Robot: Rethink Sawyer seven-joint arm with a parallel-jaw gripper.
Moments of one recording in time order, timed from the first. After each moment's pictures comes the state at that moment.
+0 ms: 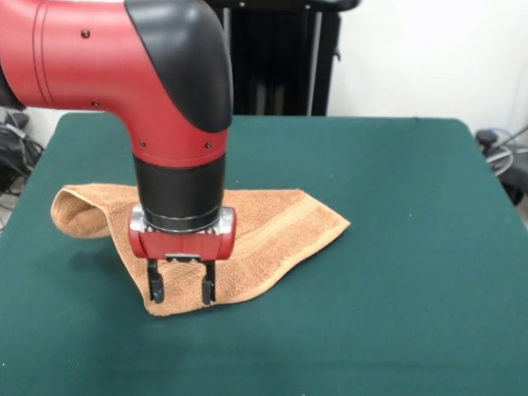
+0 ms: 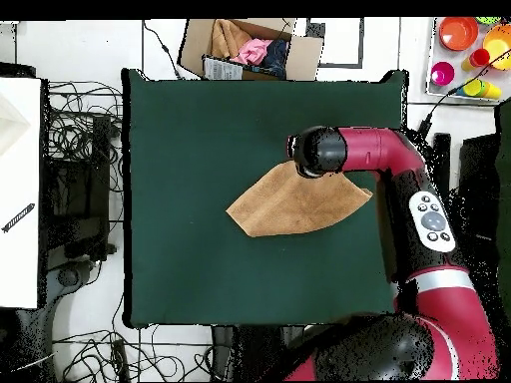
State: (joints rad) arm -0.64 -0.40 0.52 1.25 -0.65 0.75 1.74
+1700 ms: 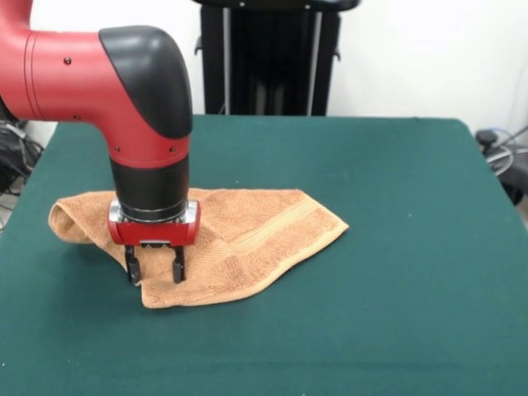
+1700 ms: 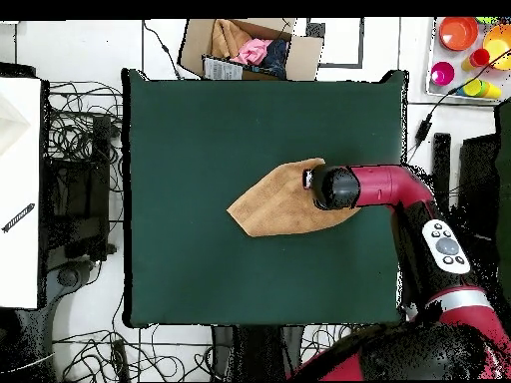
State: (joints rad) arm -0.75 -0.36 0.52 1.38 -0.78 0.63 1.74
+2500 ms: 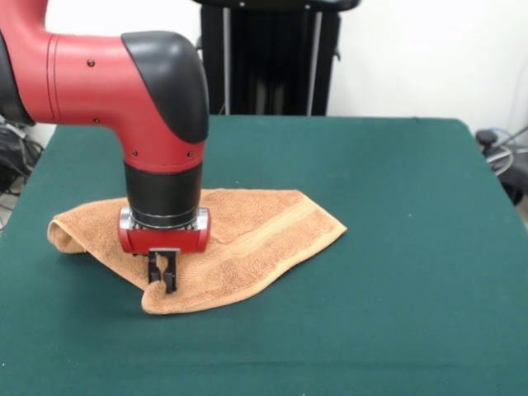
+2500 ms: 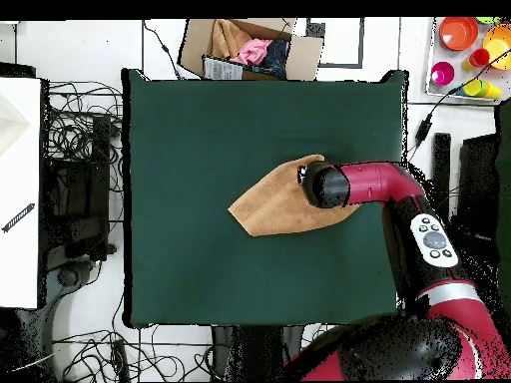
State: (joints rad) arm -0.69 -0.36 0.48 1.36 -0.80 0.58 1.74
